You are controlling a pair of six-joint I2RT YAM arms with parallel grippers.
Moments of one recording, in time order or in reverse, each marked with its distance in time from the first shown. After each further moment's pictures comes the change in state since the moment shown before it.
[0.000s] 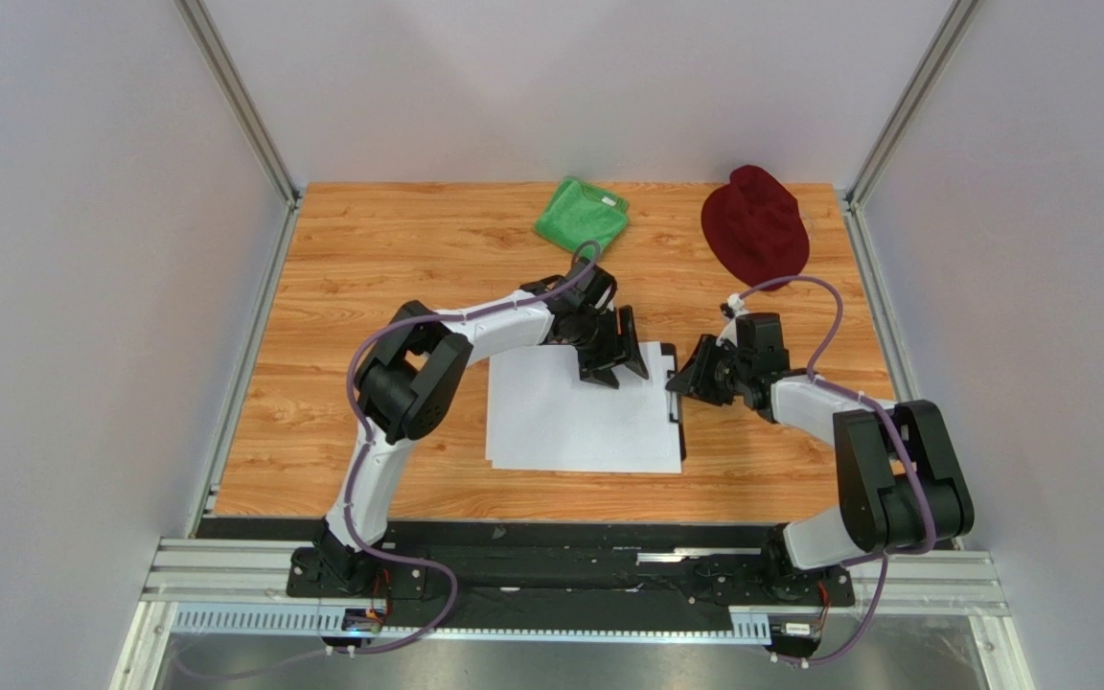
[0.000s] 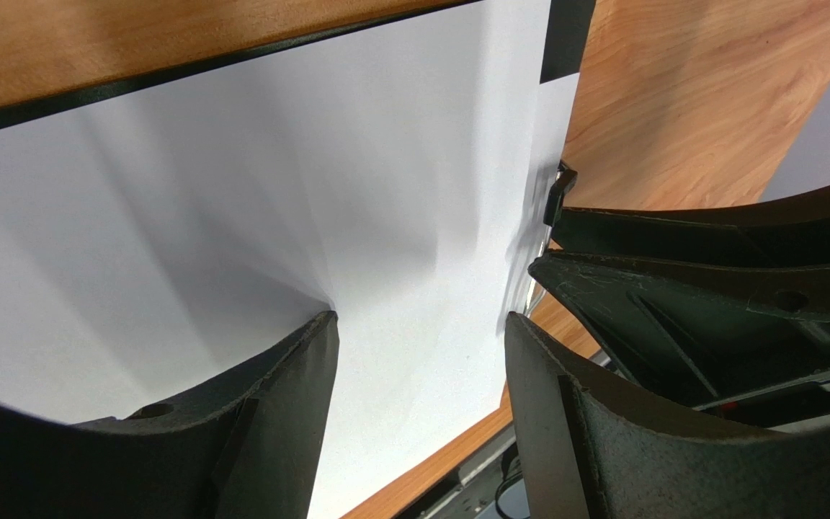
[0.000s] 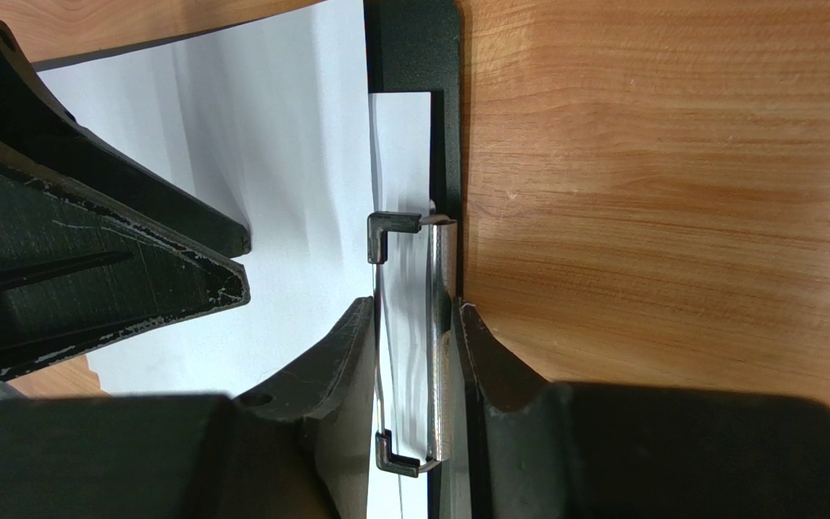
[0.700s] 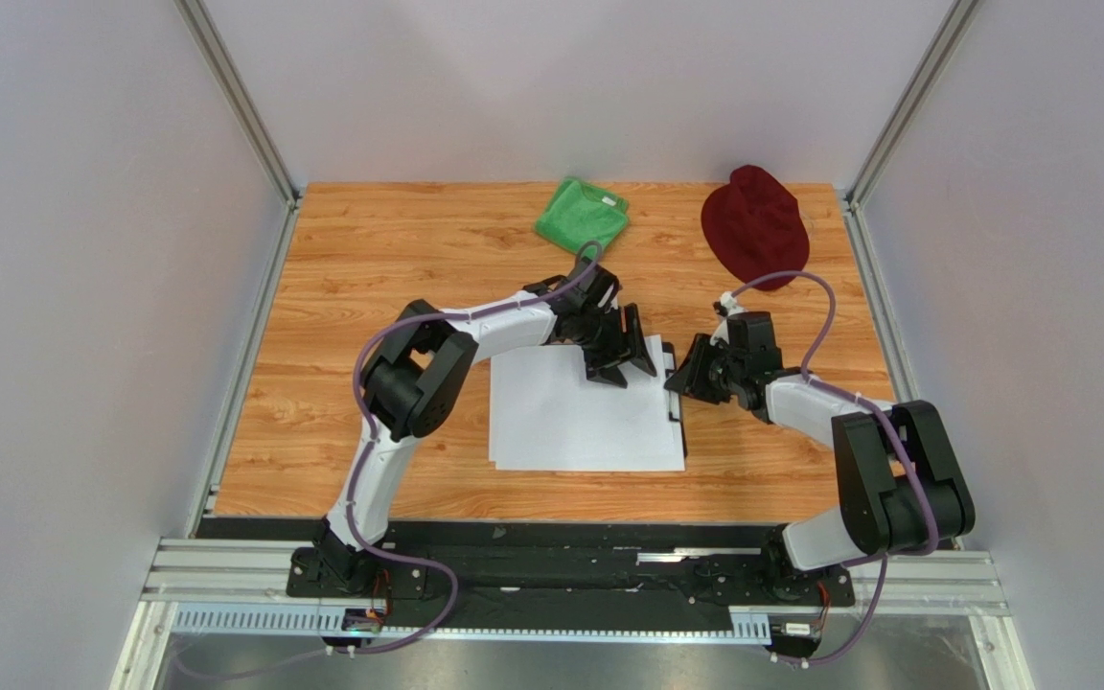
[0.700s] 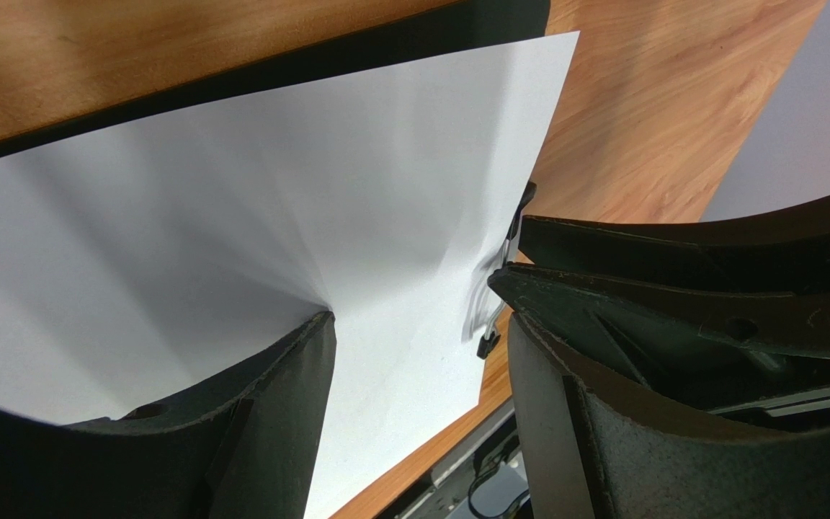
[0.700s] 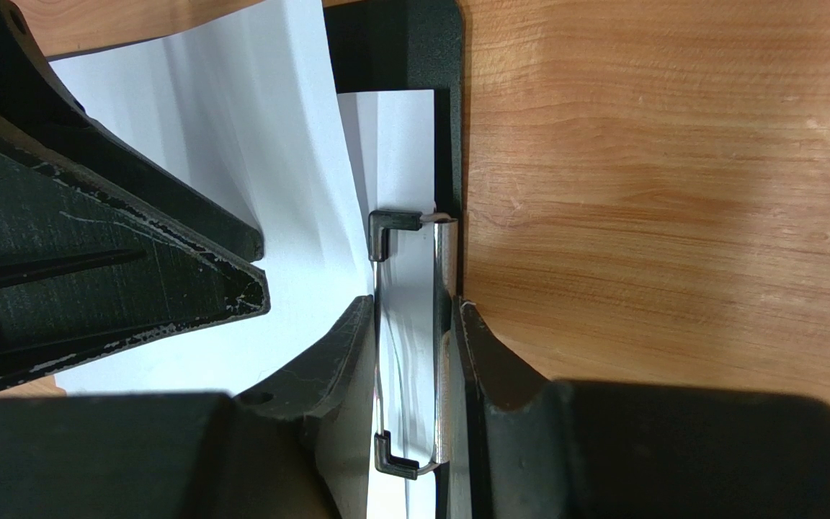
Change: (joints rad) left arm 0.000 0.033 0.020 0.048 0.058 -0.040; right arm 0.044 -0.005 0.009 -0.007 0.076 -0.025
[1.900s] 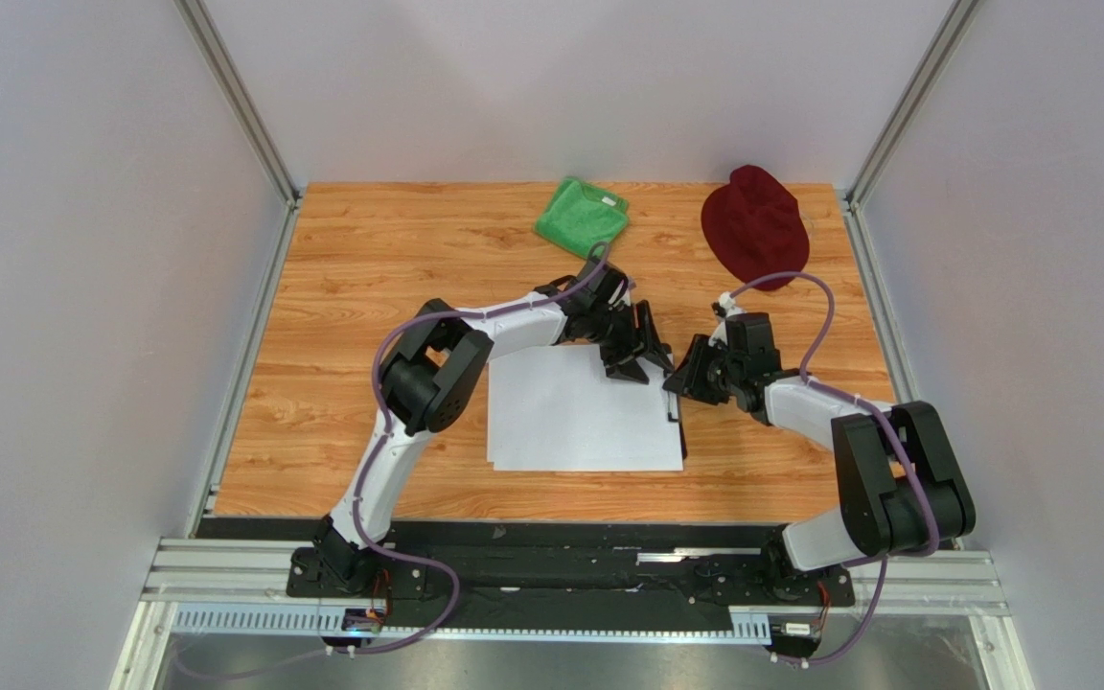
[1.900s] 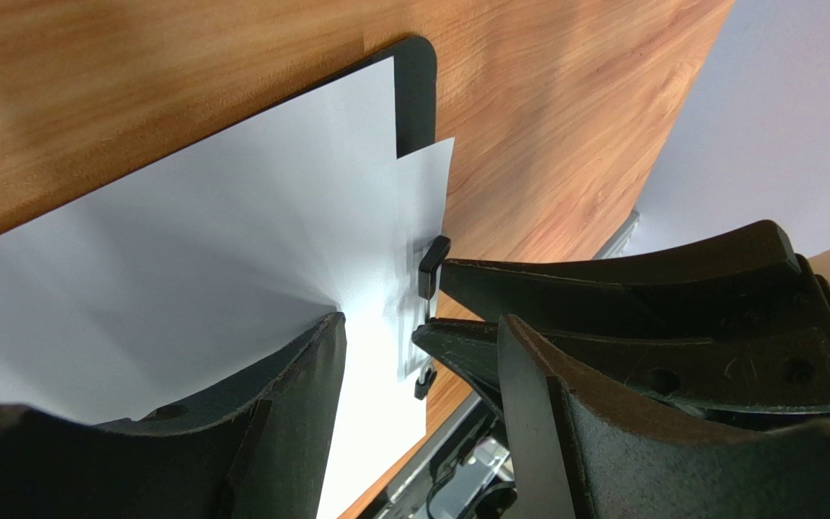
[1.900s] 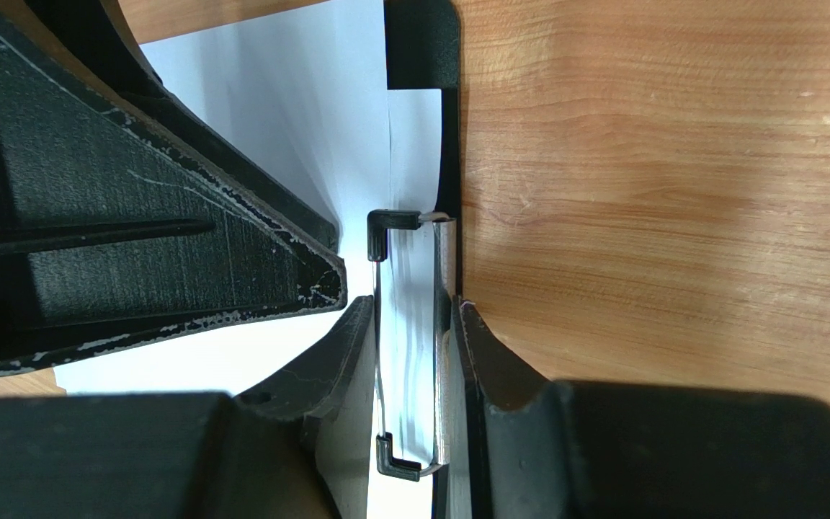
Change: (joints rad) left arm -0.007 0.092 0.078 0.101 0.100 -0.084; right arm 0.008 -0.003 -0.009 0.014 0.001 0.007
